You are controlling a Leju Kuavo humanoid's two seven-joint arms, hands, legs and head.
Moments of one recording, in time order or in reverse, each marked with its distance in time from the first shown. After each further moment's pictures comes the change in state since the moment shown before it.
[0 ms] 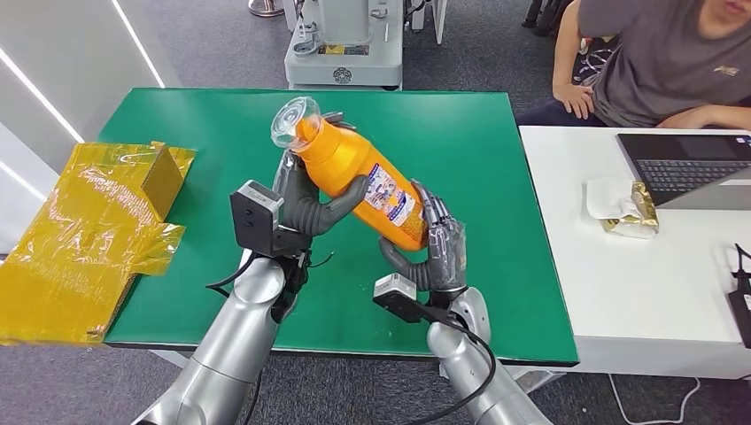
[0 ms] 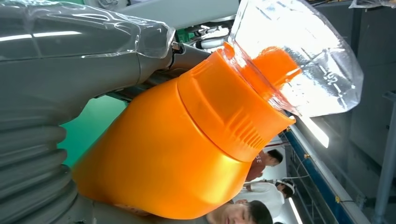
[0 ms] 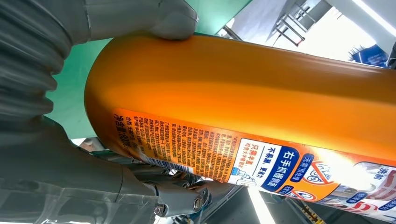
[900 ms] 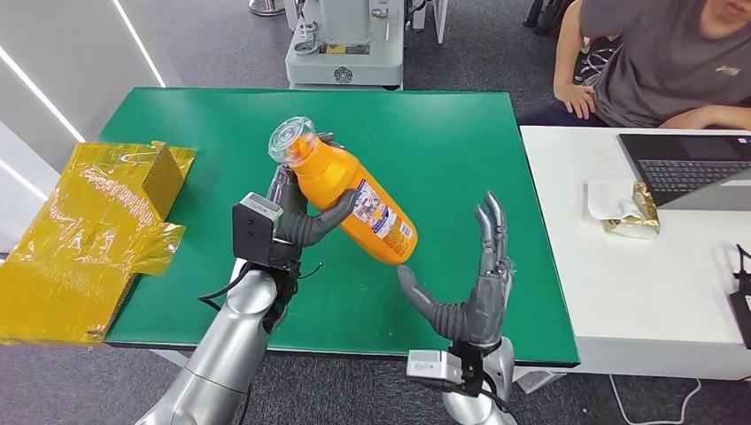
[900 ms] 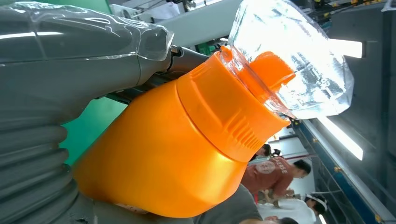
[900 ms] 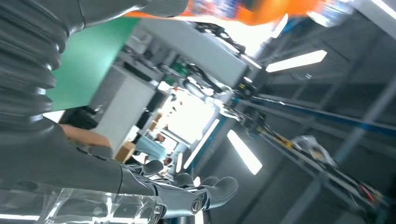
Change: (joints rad) left arm 0.052 0.037 0.021 -0.001 -0.015 0.043 0.011; right arm 0.361 0.005 0.014 -0.629 -0.006 0.000 -0.011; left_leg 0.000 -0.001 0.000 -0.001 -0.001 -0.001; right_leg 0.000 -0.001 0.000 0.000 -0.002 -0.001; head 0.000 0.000
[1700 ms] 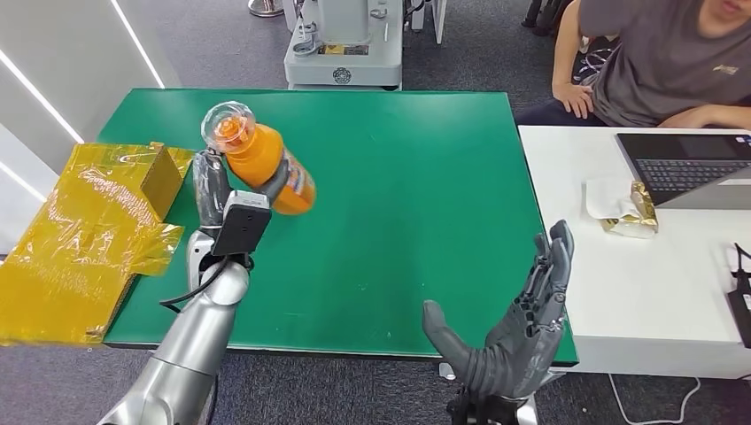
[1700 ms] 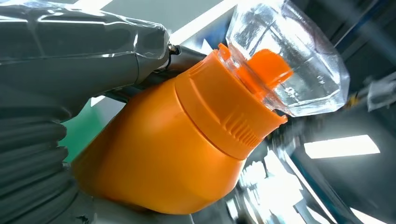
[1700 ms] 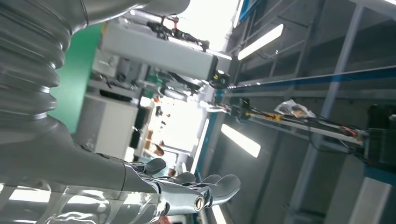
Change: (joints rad) left arm -0.055 0.125 0.083 0.003 -0.468 0.481 0.067; right arm 0.159 -0.032 0.132 -0.306 -0.201 0.001 0.000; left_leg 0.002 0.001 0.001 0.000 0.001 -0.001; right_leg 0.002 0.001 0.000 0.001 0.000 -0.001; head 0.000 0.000
